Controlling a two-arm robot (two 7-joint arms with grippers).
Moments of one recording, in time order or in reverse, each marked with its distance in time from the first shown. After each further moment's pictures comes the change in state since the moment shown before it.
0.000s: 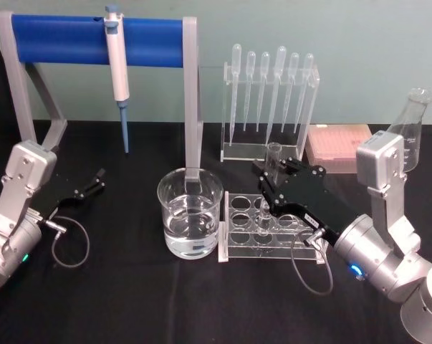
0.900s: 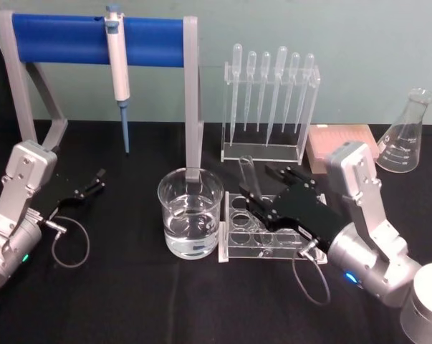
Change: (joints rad) left arm 0.000 0.000 0.000 0.000 0.000 0.000 0.000; right arm 0.002 0.009 -0.026 -0.015 -0.110 0.106 -0.026
